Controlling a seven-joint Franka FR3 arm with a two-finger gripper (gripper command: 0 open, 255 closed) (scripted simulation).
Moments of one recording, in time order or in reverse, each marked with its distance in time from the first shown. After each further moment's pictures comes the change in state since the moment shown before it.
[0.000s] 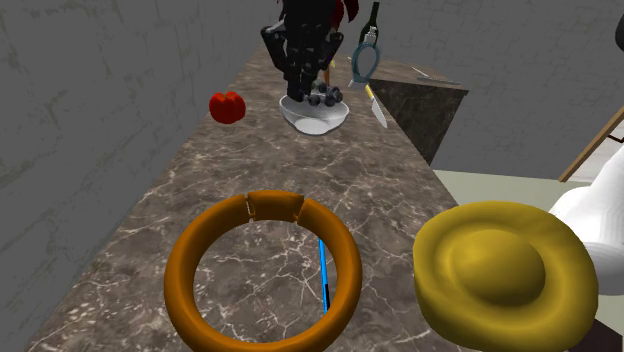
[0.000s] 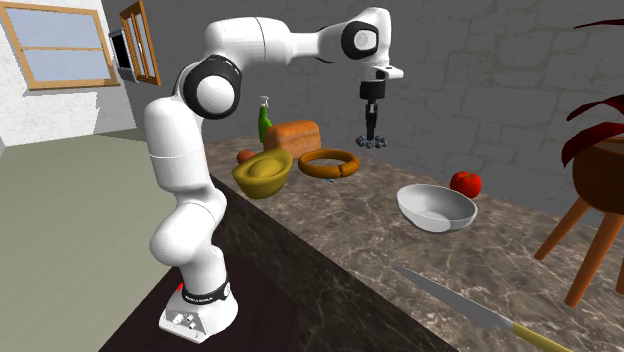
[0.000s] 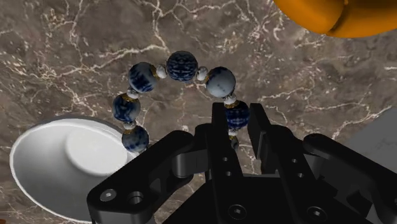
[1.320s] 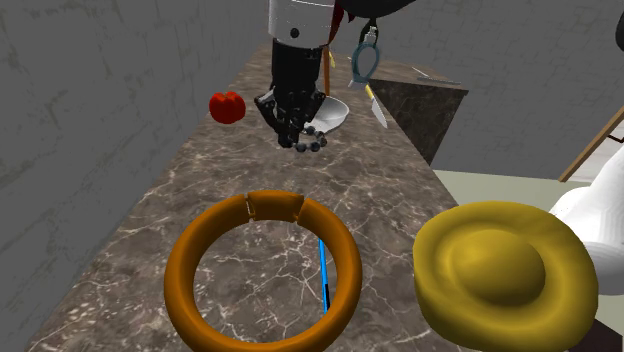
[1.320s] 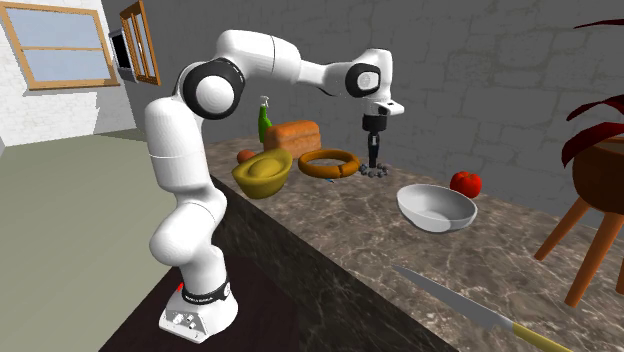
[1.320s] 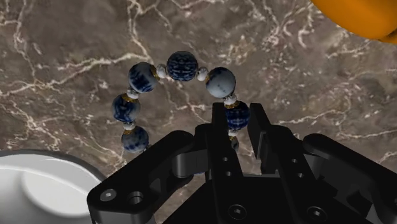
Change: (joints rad) arm -0.007 0.001 -0.008 -0.248 -0.001 0.250 -0.007
